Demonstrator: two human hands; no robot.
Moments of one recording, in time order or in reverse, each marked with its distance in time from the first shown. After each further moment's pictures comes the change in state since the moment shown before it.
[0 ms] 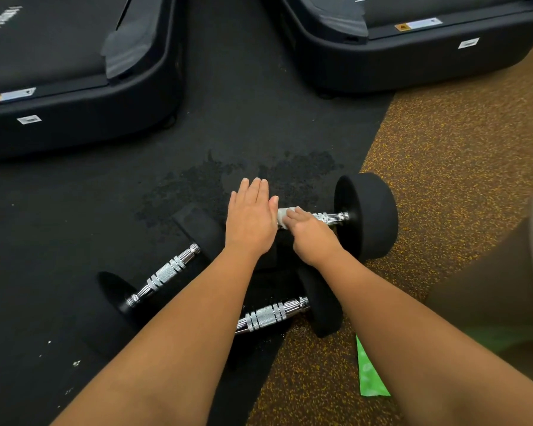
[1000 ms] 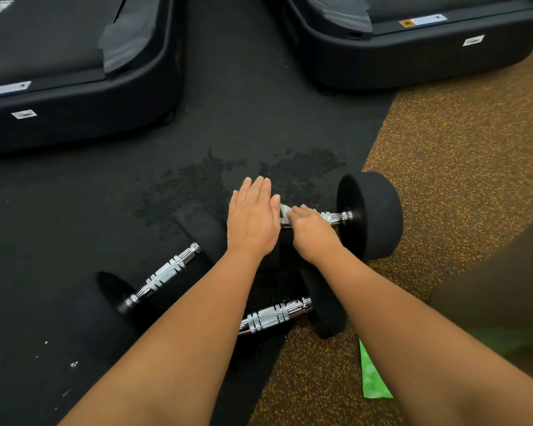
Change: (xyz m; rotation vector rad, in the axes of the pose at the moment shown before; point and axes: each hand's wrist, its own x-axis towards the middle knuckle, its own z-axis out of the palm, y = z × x) left_hand -0.002 -0.002 0.006 -0.049 0.062 -0.010; right_hand 0.009 -0.004 0.004 -0.019 -0.020 0.092
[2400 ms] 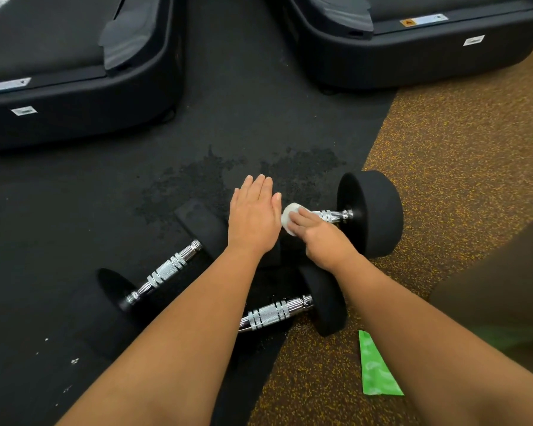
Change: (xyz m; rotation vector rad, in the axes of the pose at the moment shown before) left_hand 0.001 -0.001 -0.001 -0.001 0.004 0.016; right_hand -0.014 0.023 0.008 -0.052 0.002 -0.232
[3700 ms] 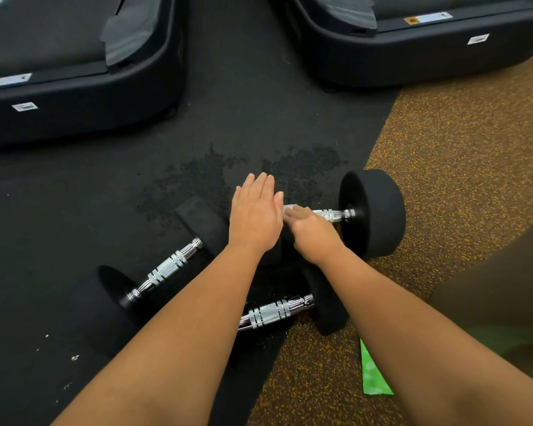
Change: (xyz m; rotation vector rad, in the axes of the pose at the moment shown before) left_hand 0.002 -0.002 0.003 0.002 -0.005 0.003; right_hand 0.016 -0.019 -0.006 0.018 0.028 0.086
